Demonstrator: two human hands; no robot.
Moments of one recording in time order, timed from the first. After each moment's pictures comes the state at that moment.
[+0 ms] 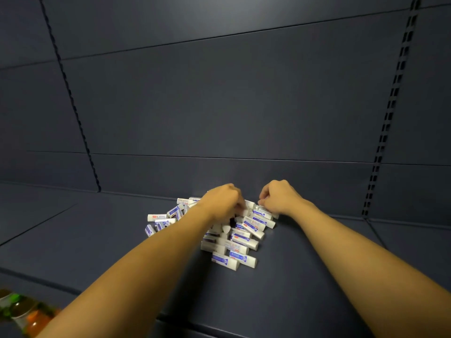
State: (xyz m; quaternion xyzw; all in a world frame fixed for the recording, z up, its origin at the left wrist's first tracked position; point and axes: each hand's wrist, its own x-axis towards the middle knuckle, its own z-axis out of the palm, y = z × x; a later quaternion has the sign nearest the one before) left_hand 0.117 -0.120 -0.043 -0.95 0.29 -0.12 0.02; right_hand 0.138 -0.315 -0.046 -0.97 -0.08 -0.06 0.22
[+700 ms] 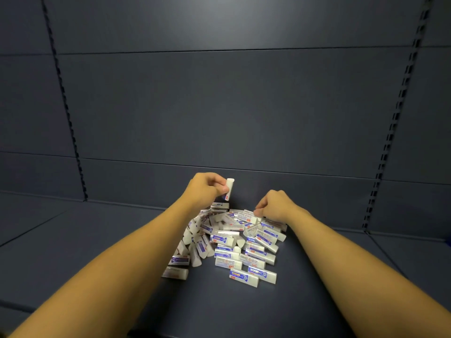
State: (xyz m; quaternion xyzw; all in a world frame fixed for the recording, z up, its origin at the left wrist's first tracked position) left_hand 0.135 -0.049 -0.020 -0.82 0.11 -0.11 -0.55; right_hand 0.151 -0.280 -0.042 -0.97 -0.06 -0.03 0.25
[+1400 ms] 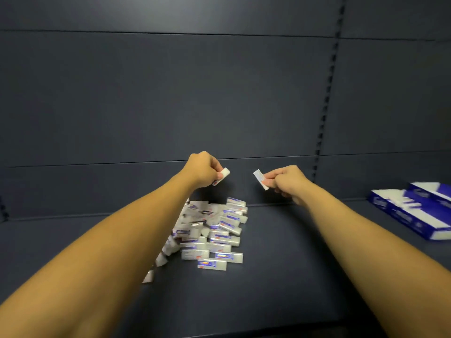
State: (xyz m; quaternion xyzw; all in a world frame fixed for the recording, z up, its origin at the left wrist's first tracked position) left_hand 0.144 -0.138 0.019 -0.92 0.23 -0.09 -0.31; right_hand 0.084 -0.376 -0.017 -0.83 0.15 -0.15 0.52
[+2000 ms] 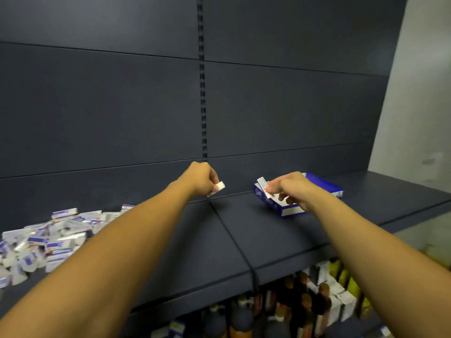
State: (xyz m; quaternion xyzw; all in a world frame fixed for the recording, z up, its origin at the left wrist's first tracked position) left_hand 0.018 -0.377 0.021 -0.90 0.37 -0.03 -0.22; right_hand -0.136 -0.598 -0.002 -0.80 0.26 -0.16 0.52
